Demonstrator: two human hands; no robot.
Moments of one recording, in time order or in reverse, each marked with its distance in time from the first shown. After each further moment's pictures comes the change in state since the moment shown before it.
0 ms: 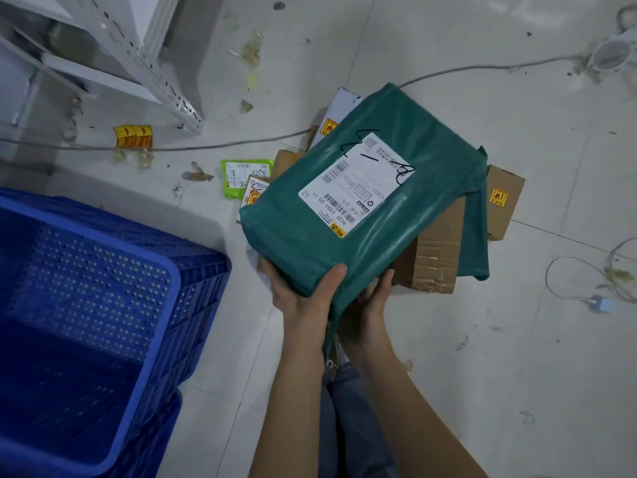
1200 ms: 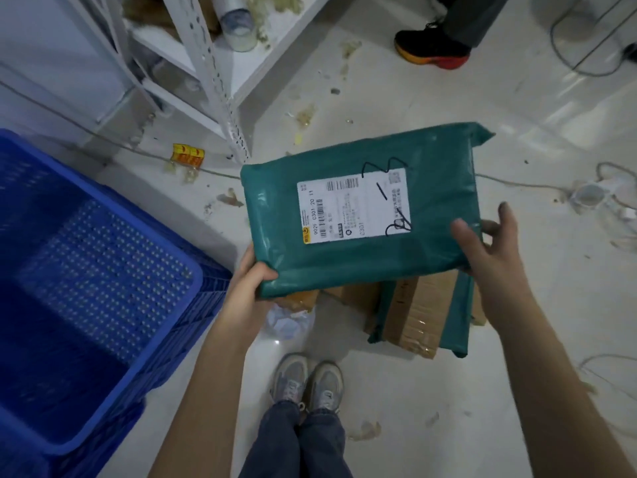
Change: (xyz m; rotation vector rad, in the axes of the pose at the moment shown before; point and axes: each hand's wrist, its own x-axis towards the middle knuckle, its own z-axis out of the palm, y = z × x) left_hand 0.018 0.070 -0.075 -0.326 -0.296 0.155; right_hand -0.091 -0.194 0.071 -1.076 0.004 -0.699
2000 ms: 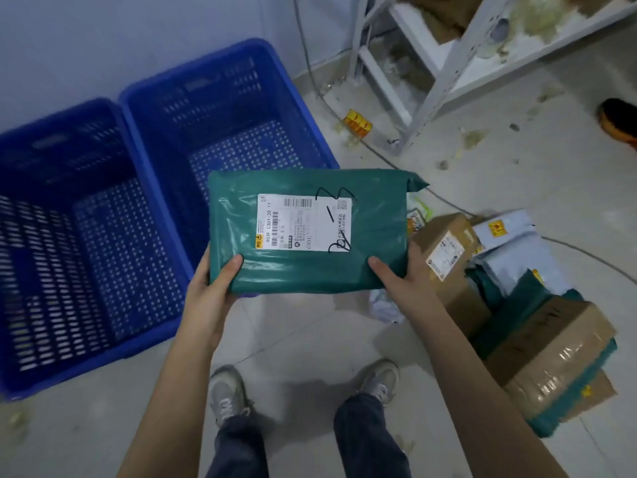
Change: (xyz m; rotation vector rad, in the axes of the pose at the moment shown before) left_hand -0.207 0.012 -0.239 -0.112 0.744 0.261; right_hand -0.156 0.026 0.277 -0.225 -0.680 -0.120
